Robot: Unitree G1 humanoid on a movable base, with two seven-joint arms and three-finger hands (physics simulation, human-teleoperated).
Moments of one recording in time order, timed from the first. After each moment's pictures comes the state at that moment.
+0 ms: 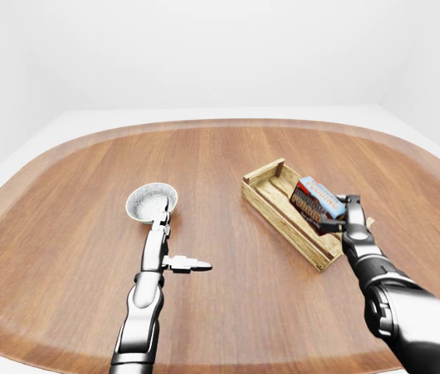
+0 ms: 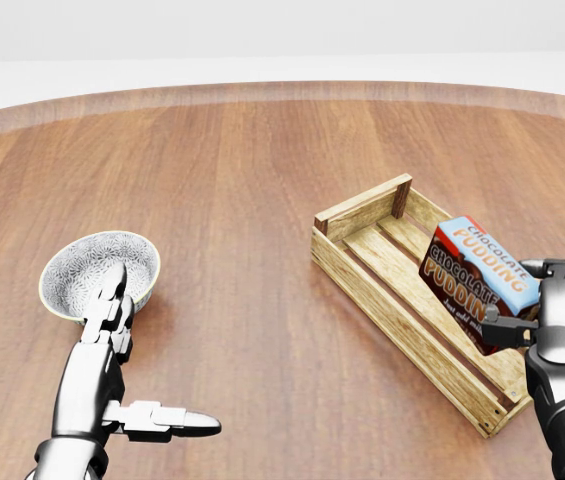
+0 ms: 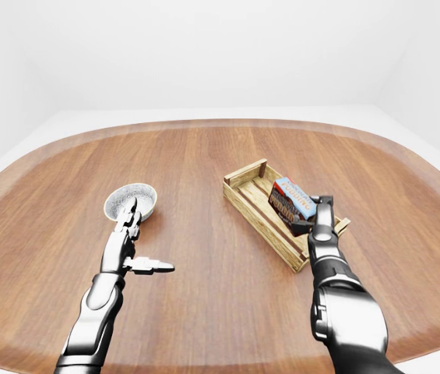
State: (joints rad) left arm 0.00 0.03 0.01 0.04 0.08 -0.03 -0.04; right arm -0.75 -0.41 -0.23 1.34 -0.14 -0.09 -0.19
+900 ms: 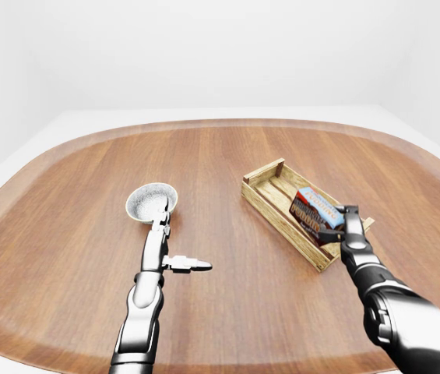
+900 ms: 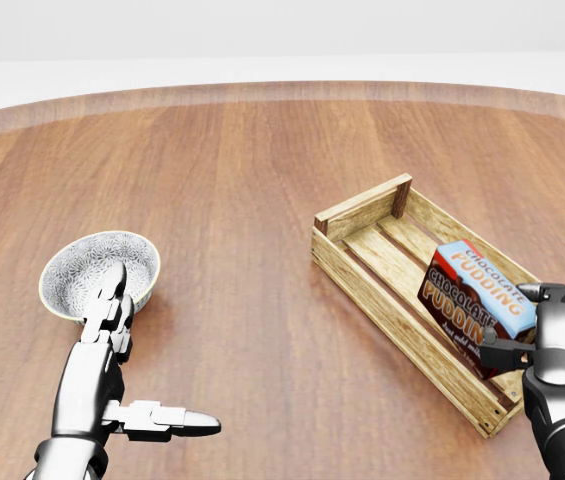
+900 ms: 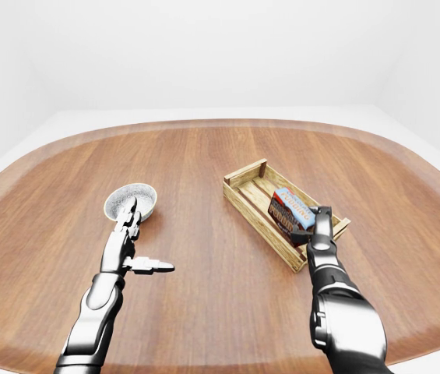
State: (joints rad) left arm 0.00 0.03 0.01 0.04 0.08 -0.03 -0.04; right arm -0.70 -0.40 -0.25 1.35 -0.15 -0.09 -0.19
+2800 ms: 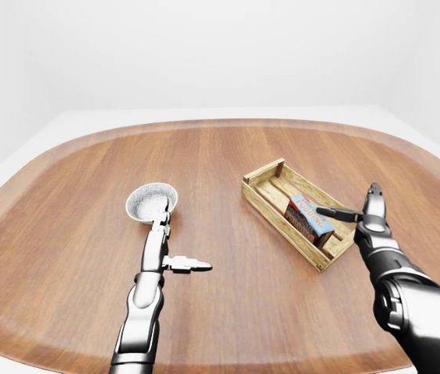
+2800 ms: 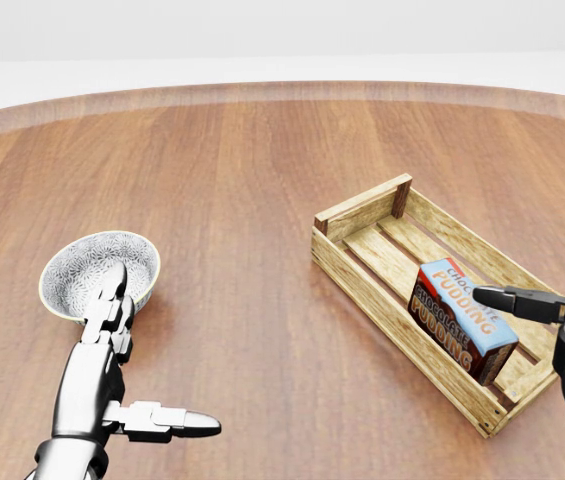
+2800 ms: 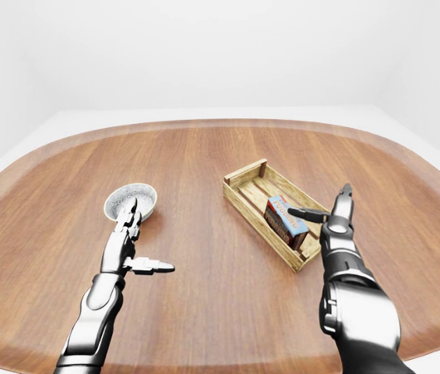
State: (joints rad) left arm 0.00 0.03 0.01 0.04 0.08 -0.04 -0.04; right arm -0.78 -0.48 -0.28 1.32 0.00 -0.09 -0.23
